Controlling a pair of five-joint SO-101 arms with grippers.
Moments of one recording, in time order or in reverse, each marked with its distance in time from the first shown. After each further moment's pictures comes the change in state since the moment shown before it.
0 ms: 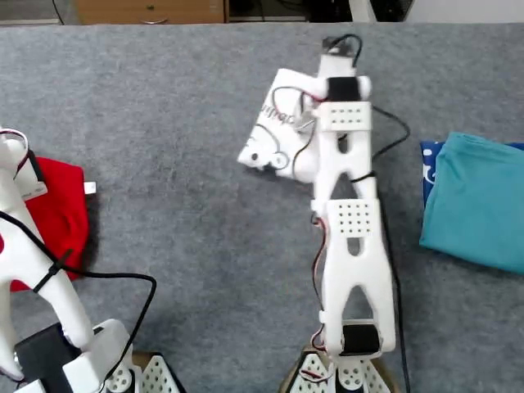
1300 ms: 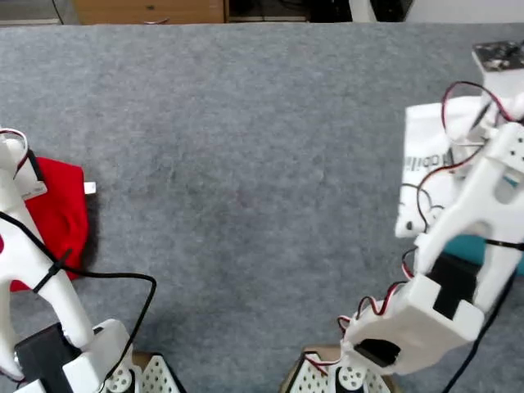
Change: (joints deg) left arm 0.0 0.0 -0.3 0.0 0.0; right arm 36.1 -64.1 69.6 -6.9 43.4
